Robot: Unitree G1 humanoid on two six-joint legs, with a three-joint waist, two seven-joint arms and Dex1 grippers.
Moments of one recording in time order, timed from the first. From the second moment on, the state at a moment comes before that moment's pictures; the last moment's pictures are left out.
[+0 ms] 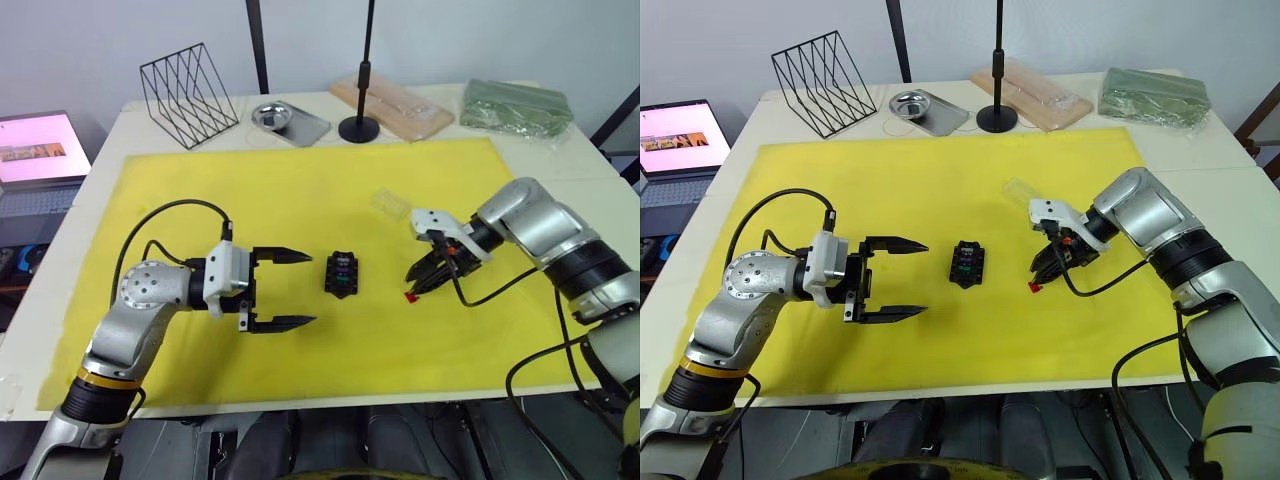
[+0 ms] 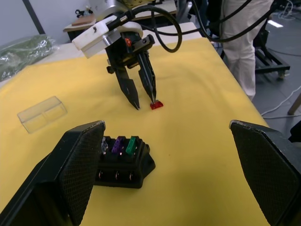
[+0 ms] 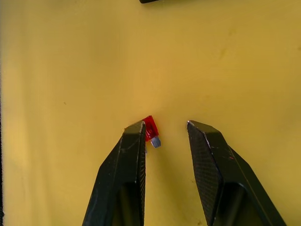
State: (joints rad) left arm -0.27 0.61 -0.10 -0.25 -0.47 0.10 -1.21; right arm -0.98 -0.88 0.68 0.45 0.20 0.47 1.61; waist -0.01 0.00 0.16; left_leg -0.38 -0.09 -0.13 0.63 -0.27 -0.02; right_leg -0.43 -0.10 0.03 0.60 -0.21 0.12
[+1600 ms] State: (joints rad) left arm -0.27 0.62 -0.10 -0.26 -0.47 0.11 -1.20; right arm -1.07 -0.92 0.90 0.49 0.37 0.43 1.60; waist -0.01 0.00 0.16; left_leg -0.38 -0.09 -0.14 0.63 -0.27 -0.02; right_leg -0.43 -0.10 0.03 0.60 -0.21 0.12
